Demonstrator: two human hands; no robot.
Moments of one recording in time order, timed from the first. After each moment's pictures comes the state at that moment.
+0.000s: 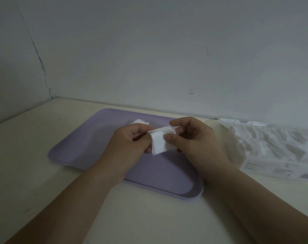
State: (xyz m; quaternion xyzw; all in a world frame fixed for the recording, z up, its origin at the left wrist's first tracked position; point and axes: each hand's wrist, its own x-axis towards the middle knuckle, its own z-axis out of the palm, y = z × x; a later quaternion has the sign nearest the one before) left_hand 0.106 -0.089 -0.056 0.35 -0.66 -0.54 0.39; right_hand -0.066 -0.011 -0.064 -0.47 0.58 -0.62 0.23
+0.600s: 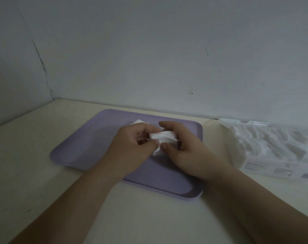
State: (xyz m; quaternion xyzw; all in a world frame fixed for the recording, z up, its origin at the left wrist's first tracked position) left_hand 0.105 -0.089 -0.056 0.31 -0.72 -0.49 0.39; right_hand -0.061 -0.009 -0.065 -0.62 0.63 -0.44 0.18
